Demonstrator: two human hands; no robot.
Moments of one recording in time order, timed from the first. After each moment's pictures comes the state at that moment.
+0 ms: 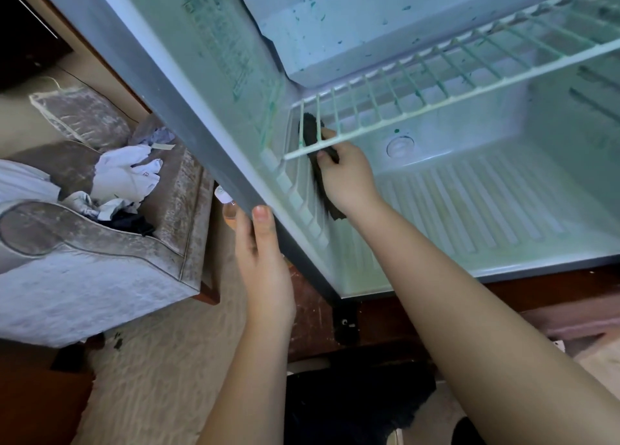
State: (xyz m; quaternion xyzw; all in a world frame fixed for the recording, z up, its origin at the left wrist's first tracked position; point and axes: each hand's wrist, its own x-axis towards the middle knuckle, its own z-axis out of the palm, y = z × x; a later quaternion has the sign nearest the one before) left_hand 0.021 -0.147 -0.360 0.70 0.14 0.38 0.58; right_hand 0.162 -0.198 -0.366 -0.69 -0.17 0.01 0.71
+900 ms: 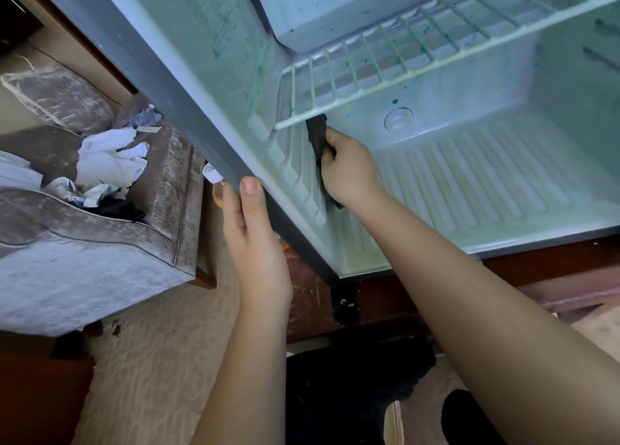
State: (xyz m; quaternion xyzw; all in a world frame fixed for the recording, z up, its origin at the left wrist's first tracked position) left_hand 0.020 -0.151 -0.356 0.70 0.14 0.38 0.59; right_hand 0.156 -0.201 -0.390 -0.78 -0.18 -0.02 0.60
